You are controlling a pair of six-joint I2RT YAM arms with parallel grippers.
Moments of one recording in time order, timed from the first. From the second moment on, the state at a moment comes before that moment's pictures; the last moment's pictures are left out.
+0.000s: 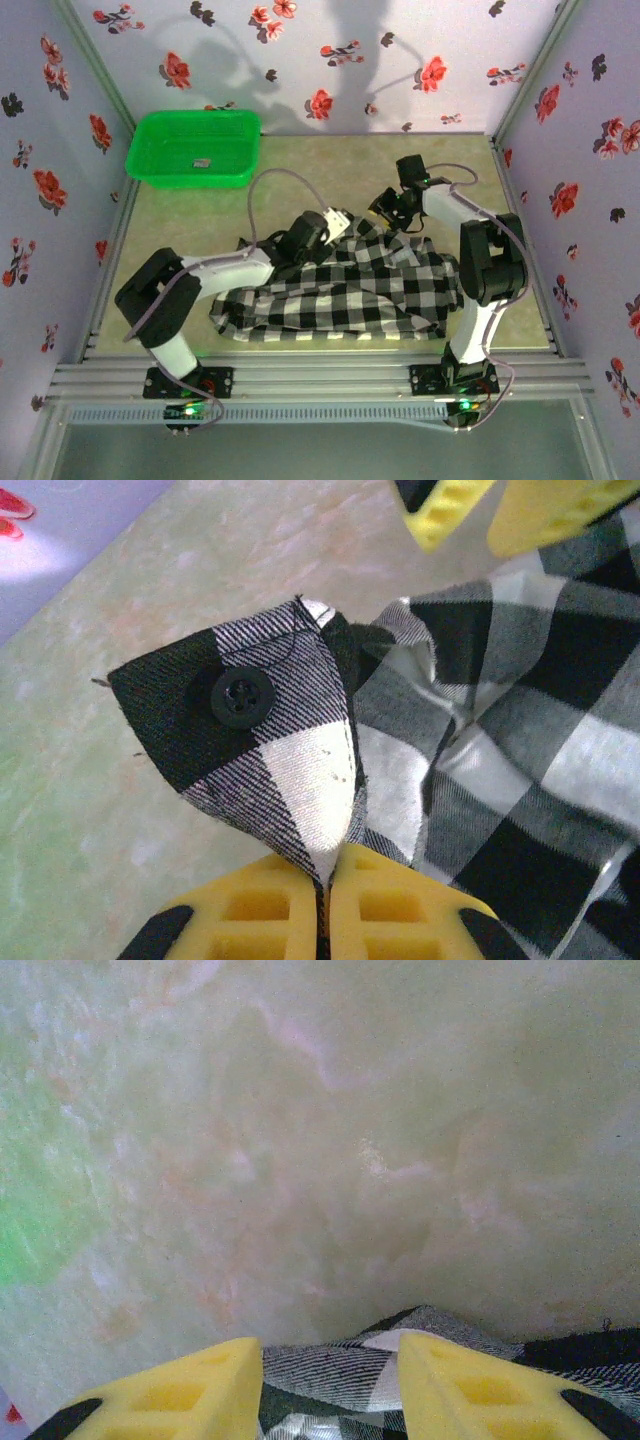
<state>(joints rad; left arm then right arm) -0.89 1.67 0.95 0.12 -0.29 0.23 0.25 1.86 1.30 -0.56 -0.35 0.90</state>
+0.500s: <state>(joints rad) -0.89 1.50 0.67 0.42 -0.12 0.41 0.29 1.95 1.44 -0.56 -0.44 0.88</state>
